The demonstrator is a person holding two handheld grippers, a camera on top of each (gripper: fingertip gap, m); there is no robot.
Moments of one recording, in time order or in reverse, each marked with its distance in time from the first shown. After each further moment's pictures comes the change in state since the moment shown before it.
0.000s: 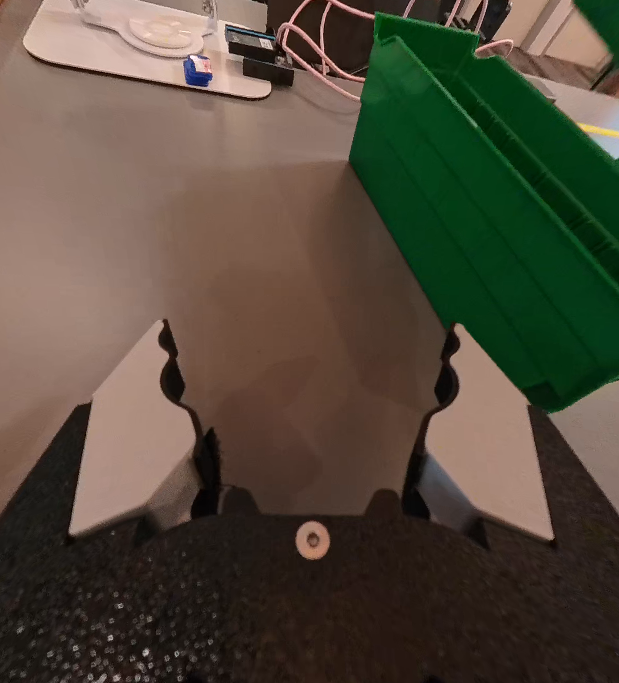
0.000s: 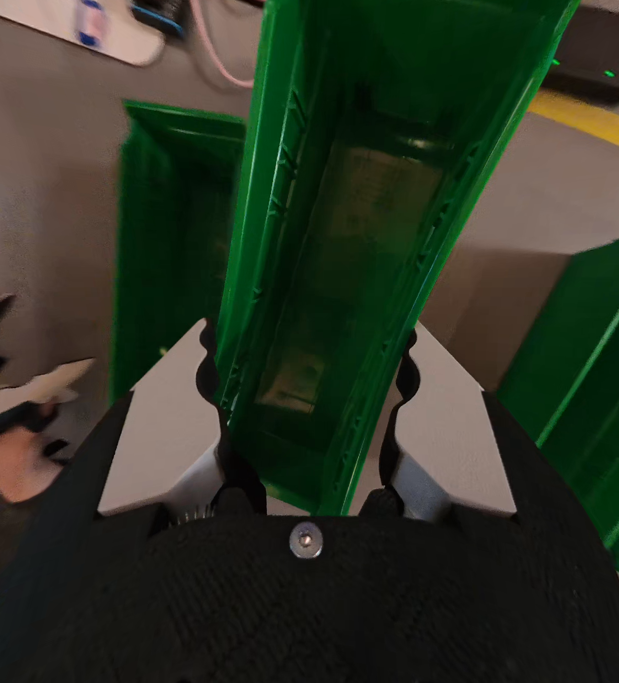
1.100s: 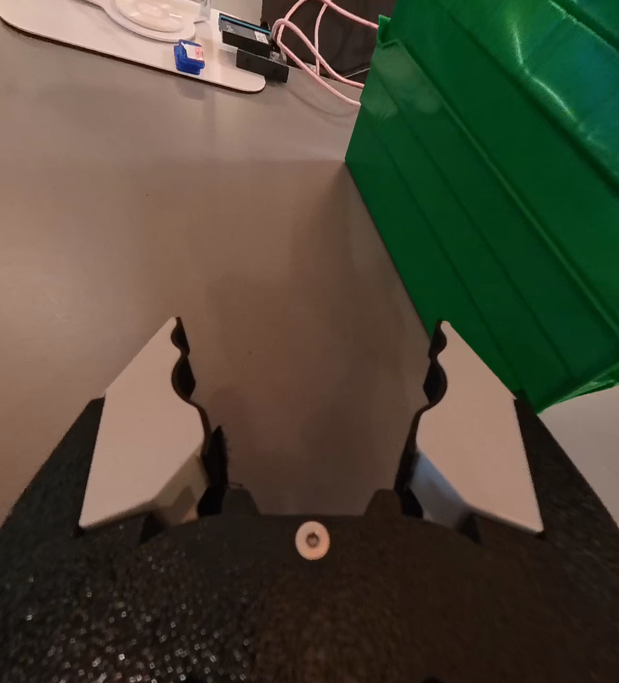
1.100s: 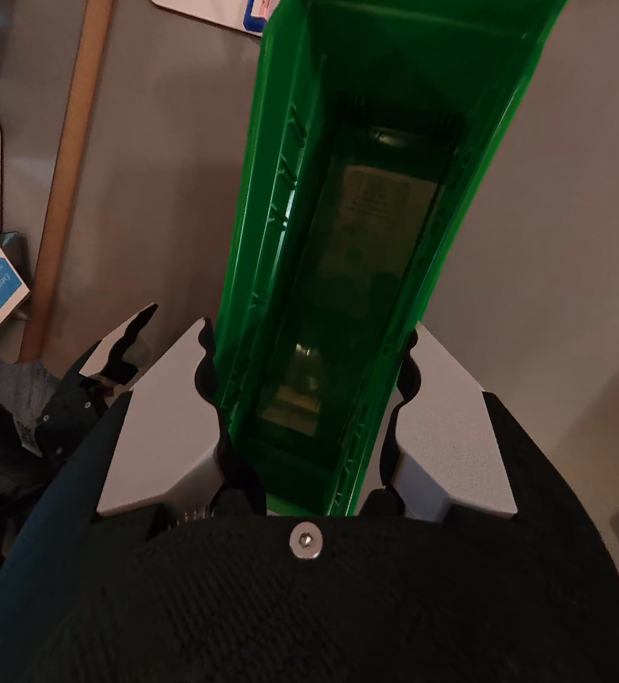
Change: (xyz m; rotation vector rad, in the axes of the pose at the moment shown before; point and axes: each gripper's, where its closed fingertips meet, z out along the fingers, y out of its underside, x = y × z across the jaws) left arm 0.003 0.002 0.004 0.006 0.046 -0.066; right arm -0.141 -0.001 0.064 0.002 -0.224 0.012
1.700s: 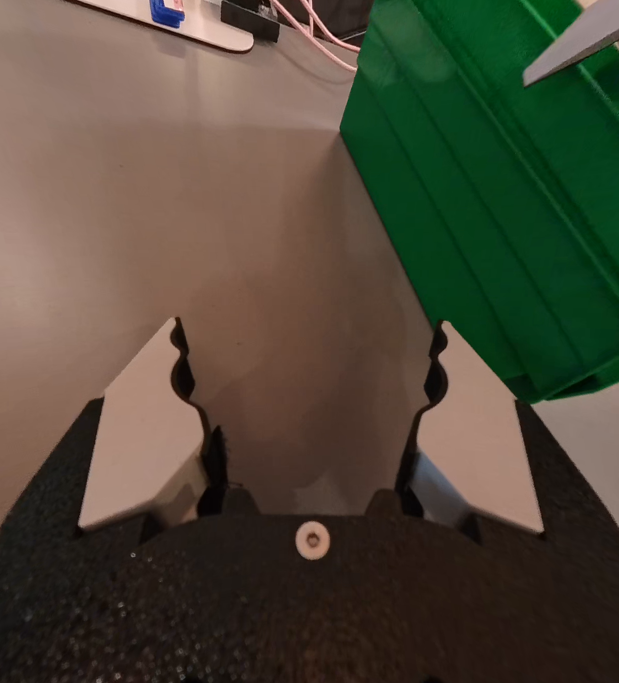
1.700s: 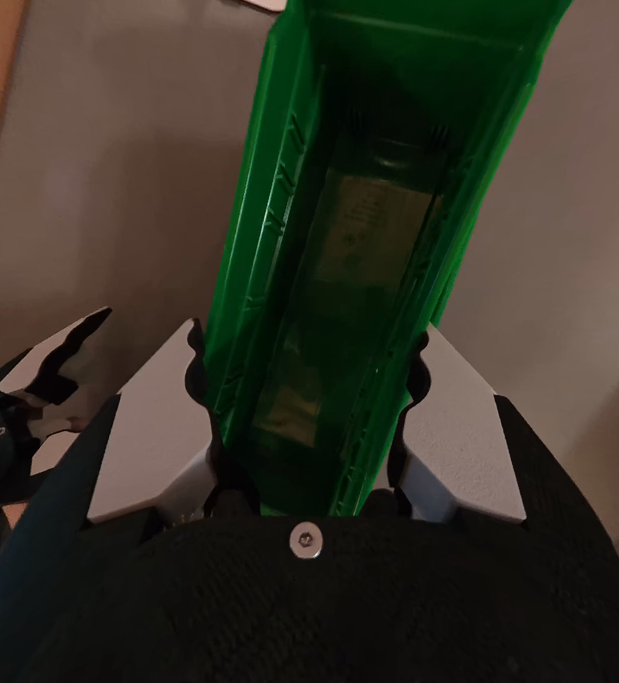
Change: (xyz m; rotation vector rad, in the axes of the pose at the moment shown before) left arm 0.004 0.012 0.008 -0.059 0.023 -0.020; right arm 0.015 0.017 0.040 0.024 0.086 -0.060
